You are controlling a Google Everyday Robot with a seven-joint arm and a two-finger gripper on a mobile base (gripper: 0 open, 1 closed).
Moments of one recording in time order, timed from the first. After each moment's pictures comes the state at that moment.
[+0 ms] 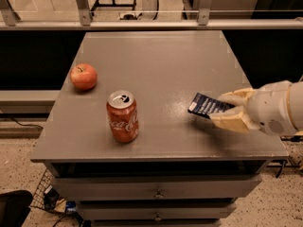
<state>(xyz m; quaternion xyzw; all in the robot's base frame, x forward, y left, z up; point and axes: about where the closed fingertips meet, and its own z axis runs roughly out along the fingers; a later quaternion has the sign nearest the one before) 0.451 -0.174 0.881 -0.46 0.78 0.13 0.40</state>
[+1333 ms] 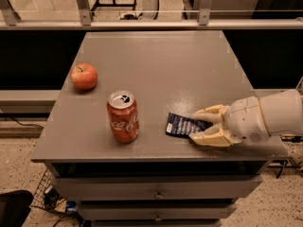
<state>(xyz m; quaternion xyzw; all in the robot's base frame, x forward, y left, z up) 0.439 -0.131 0.826 -0.57 0.68 0.24 0.38</state>
